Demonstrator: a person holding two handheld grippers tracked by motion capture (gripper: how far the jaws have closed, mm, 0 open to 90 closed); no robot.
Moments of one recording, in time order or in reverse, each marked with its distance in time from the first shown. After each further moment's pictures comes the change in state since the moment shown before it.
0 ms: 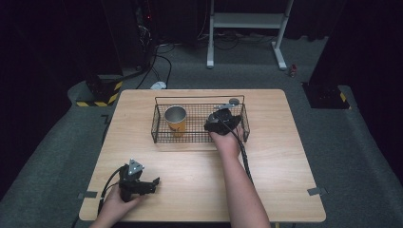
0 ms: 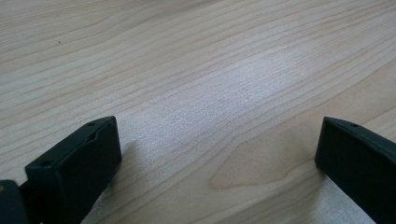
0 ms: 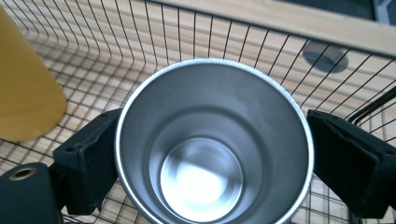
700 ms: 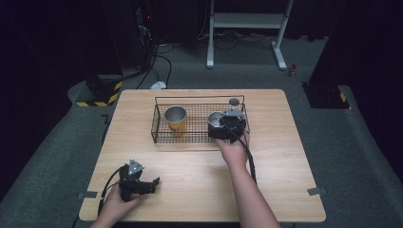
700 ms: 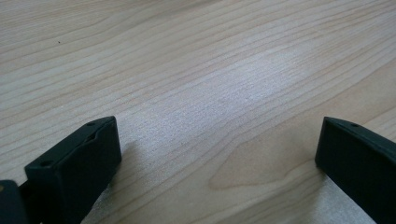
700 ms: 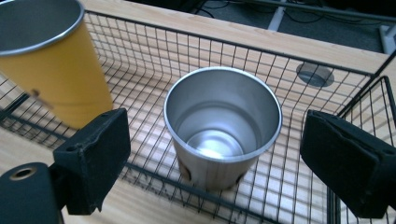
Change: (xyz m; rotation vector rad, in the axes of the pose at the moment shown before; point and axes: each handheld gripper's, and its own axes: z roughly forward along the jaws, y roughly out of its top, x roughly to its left) left arm 0.000 0.000 0.000 0.005 -0.001 0.004; right arm -0.003 -0.017 -0.054 -0.118 0.067 -0.011
